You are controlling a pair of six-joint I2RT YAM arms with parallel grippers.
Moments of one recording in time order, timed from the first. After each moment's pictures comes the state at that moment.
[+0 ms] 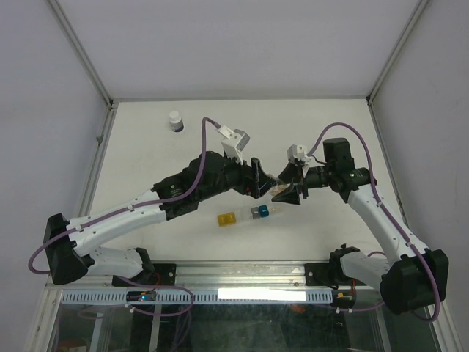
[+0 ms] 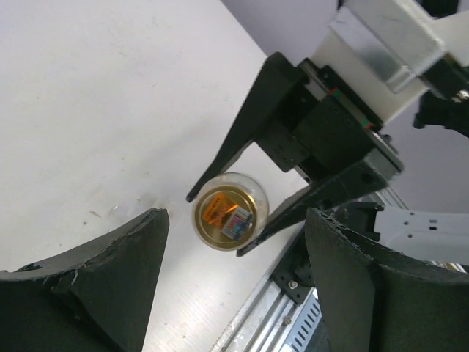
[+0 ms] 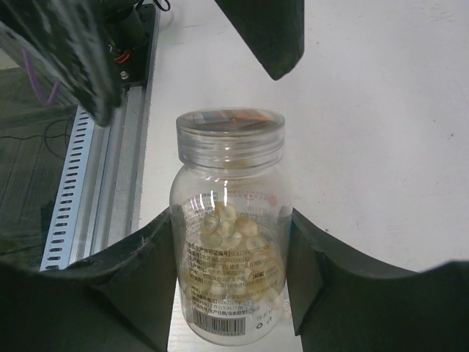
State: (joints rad) left arm -1.05 1.23 1.08 -0.06 -0.04 -0.55; right arm 0.27 1.09 0.86 -0.56 -1.20 -0.65
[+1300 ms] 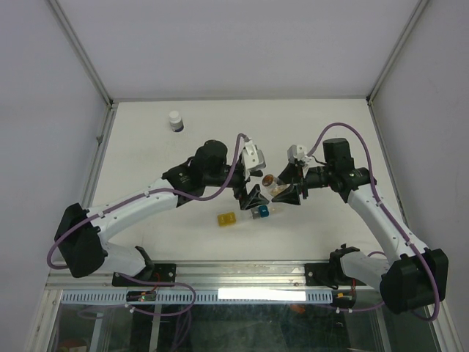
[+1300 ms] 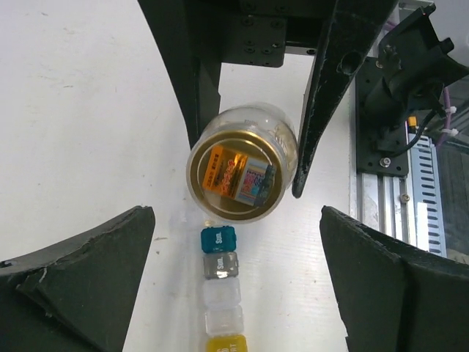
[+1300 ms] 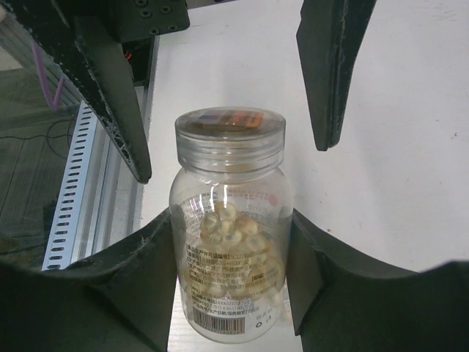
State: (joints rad) left arm -0.89 1.38 1.09 -0.08 0.53 0.16; right arm 0.27 1.09 0.86 -0.57 -1.20 -0.66
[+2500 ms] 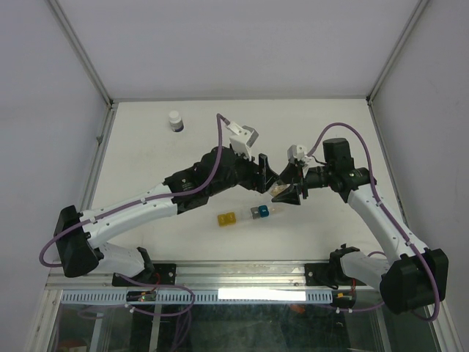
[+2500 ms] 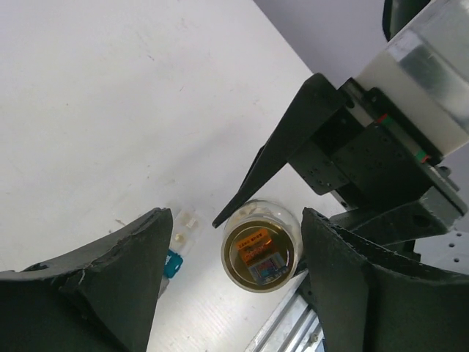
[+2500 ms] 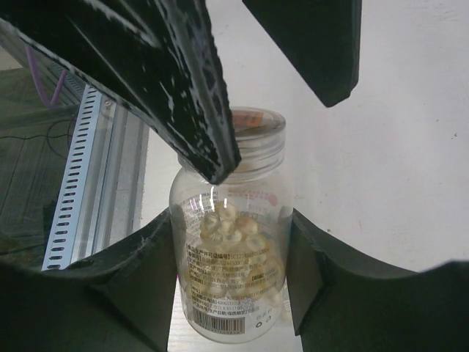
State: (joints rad) left arm -1.04 1.33 1.14 -0.08 -0.10 -0.50; right arm 0.27 1.09 0.86 -0.57 -1.20 -0.66
